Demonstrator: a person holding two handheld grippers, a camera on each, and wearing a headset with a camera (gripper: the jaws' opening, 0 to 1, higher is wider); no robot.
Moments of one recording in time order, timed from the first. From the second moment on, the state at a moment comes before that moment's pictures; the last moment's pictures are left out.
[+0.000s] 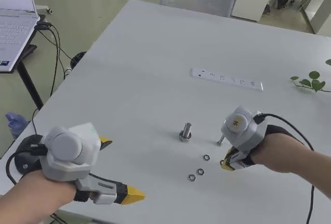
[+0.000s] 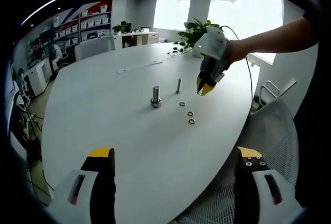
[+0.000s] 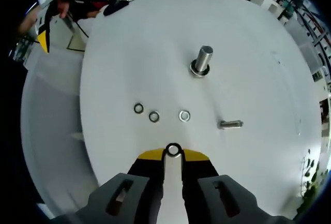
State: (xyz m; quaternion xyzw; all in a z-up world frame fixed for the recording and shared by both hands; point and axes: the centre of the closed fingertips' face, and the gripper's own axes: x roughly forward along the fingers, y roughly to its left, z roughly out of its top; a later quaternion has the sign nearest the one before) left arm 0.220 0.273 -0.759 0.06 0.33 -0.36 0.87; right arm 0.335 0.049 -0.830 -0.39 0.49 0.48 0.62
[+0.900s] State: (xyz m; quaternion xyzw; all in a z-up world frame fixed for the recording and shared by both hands) left arm 0.219 0.265 -0.762 0.06 0.35 -0.35 0.87; right arm 0.411 0.041 -0.803 -0.38 0.46 0.47 0.65
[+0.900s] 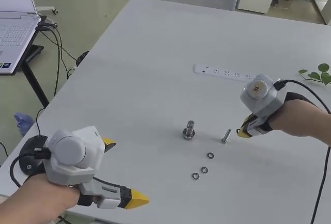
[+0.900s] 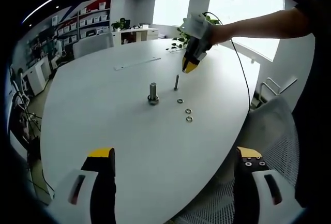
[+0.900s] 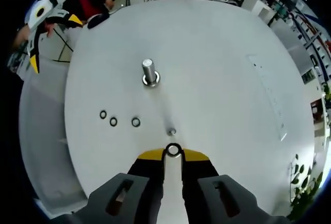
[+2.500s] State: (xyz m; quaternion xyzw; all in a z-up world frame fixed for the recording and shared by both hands) left arm 0.216 0.270 -0.778 0.06 0.37 -0.36 0.86; right arm 0.408 0.063 -0.821 -0.40 0.46 0.48 0.63
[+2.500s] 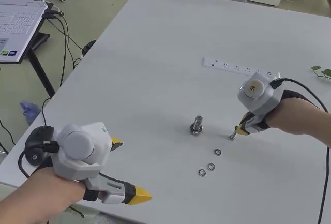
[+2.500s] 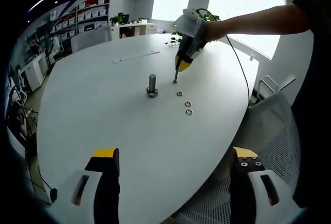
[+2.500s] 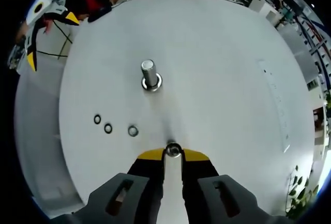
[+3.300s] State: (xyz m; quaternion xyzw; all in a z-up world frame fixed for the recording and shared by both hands) left arm 0.214 0.281 -0.787 0.05 0.38 -0.35 0.85; right arm 0.412 0.064 -0.848 -0.40 0.47 0.48 0.63
